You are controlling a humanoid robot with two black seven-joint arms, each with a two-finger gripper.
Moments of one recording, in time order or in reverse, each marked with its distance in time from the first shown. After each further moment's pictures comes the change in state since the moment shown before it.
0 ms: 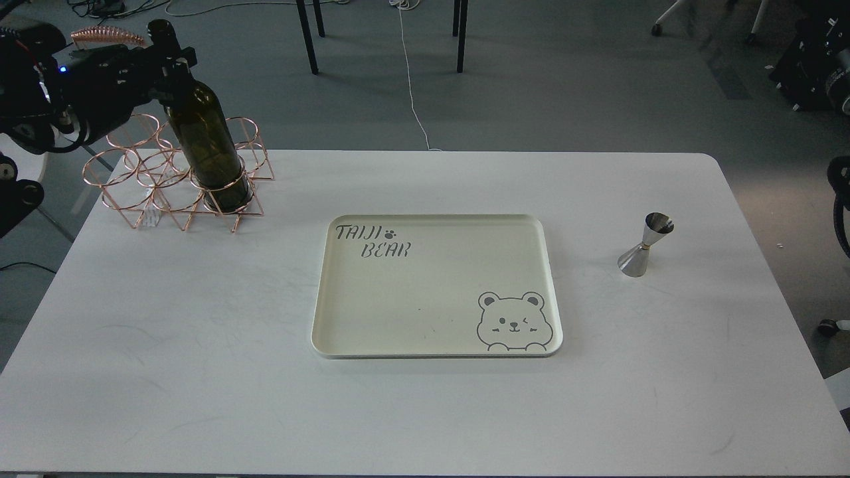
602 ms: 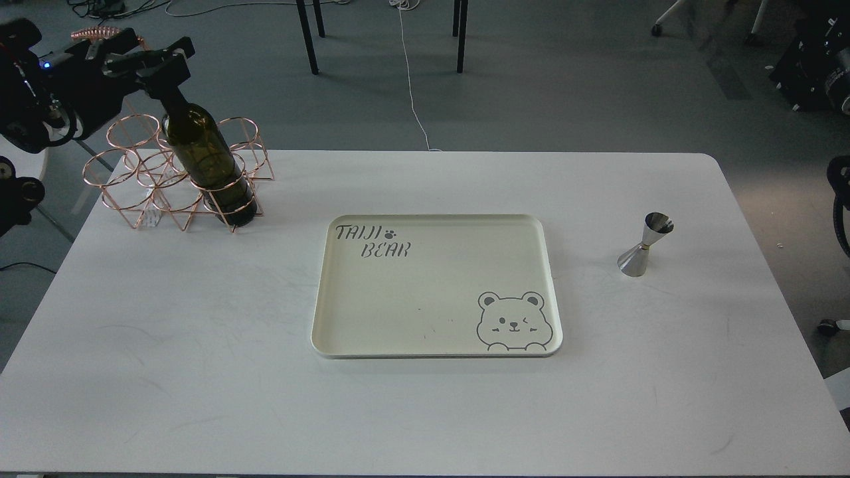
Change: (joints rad) left arm 0.008 0.002 -0.016 0.035 -0.276 0.103 -0.002; right arm 0.001 0.000 0.002 0.001 0.000 -0.003 0.000
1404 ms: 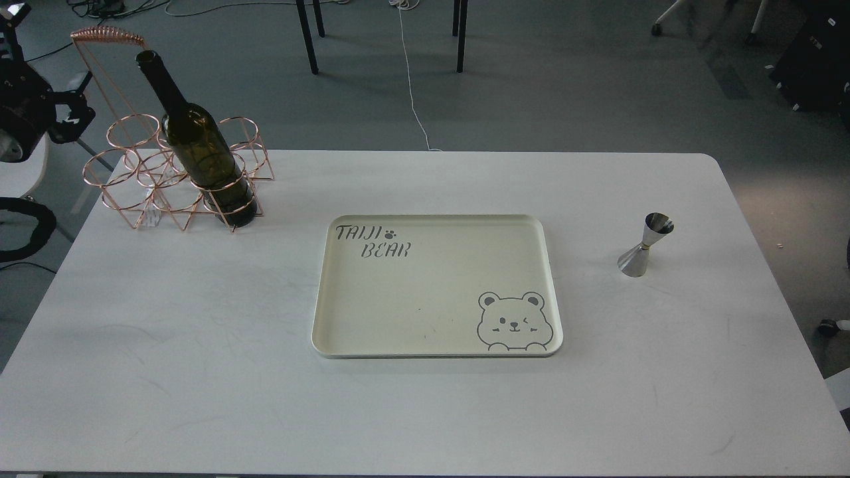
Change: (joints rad) left arm 0.103 -0.095 -0.001 0.398 -1.644 -0.445 -0.141; right arm -0.085 0.006 0.057 -0.183 0.246 0.135 -0.086
